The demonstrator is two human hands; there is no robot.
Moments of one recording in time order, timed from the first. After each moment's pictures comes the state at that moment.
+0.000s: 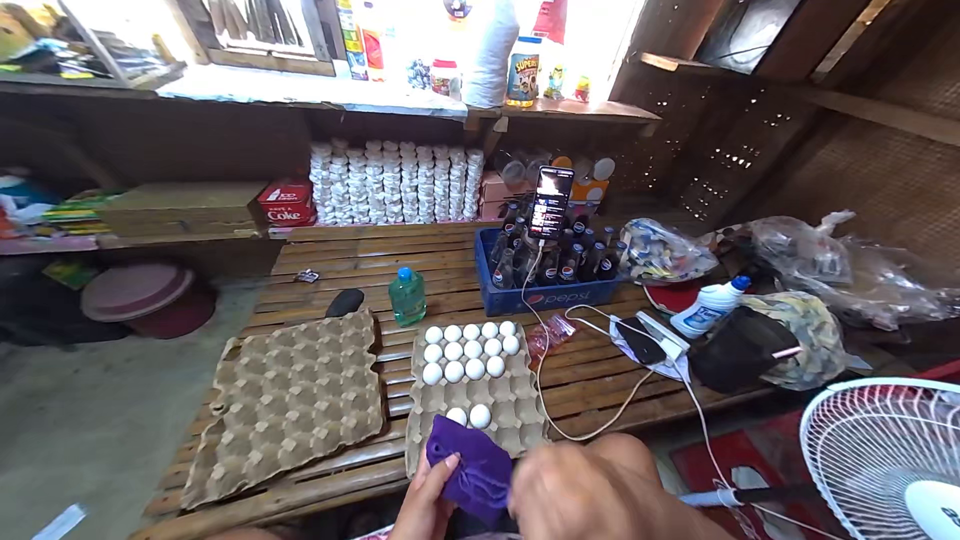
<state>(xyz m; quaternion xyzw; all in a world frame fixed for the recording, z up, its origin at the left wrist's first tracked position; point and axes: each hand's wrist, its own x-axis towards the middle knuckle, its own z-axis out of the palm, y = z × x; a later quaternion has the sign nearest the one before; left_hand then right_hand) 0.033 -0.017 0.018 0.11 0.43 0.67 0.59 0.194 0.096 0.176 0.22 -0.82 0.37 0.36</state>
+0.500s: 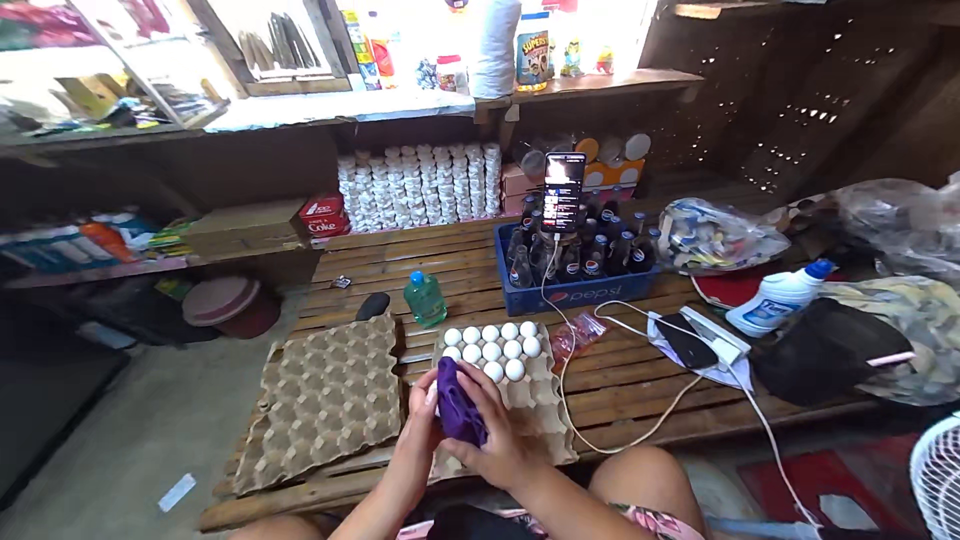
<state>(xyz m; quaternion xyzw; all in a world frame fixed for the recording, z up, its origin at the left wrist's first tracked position) -0.005 0.043 0.050 0.32 0.55 0.65 0.42 0.111 0.131 0.006 -0.09 -0.75 0.46 0.47</state>
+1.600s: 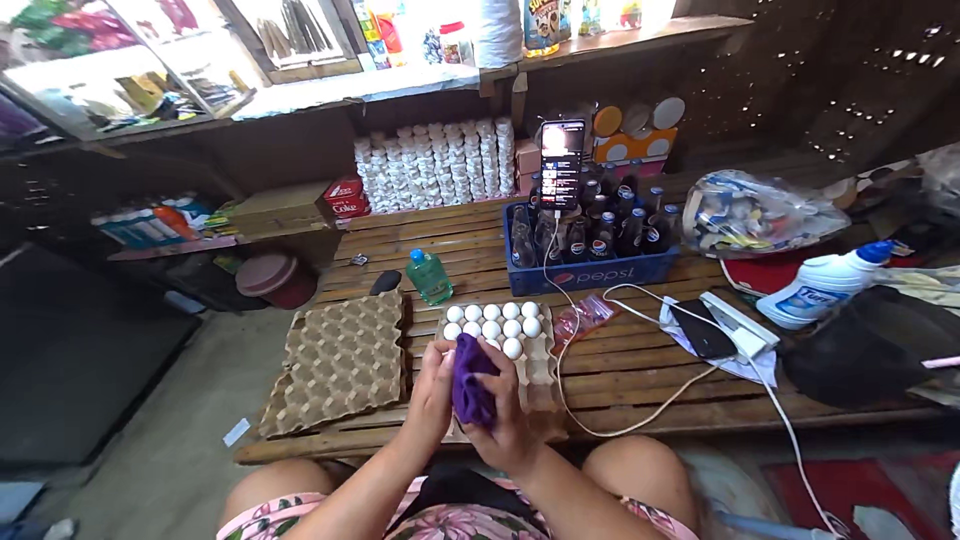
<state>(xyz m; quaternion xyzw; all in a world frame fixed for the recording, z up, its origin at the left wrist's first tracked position) 0.037 0.077 0.060 0.50 0.57 0.62 0.21 0.144 0.141 0.008 -0.04 -0.70 0.40 0.59</state>
